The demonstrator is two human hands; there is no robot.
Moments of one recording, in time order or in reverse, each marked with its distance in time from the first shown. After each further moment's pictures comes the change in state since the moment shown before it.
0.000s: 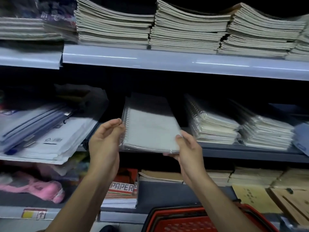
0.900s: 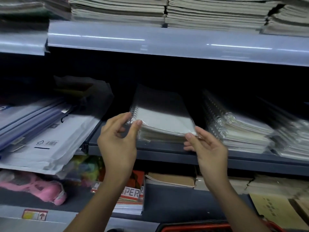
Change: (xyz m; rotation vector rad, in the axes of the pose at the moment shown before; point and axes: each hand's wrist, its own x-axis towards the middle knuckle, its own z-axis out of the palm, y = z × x) left_hand 0.044 -0.035 0.008 0.627 0.096 0.477; right_hand 0.053 0.018 -0.005 -0.130 0.012 -0.262
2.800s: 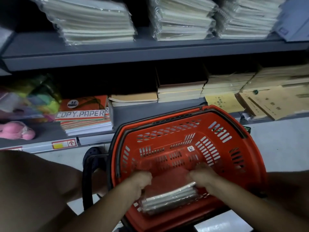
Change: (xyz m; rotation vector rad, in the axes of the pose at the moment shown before) left_hand -0.325 -0.100 -0.020 0.543 -0.981 -1.435; right_hand -0.240 0.134 -0.236 -0.790 -0.107 1.100
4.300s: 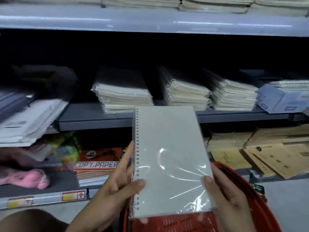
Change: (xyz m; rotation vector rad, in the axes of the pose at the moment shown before) left_hand -0.146 0.059 -0.122 -0.241 -0.481 1.248; right_hand -0.157 -0.111 -0.049 0.795 0.080 -0.804
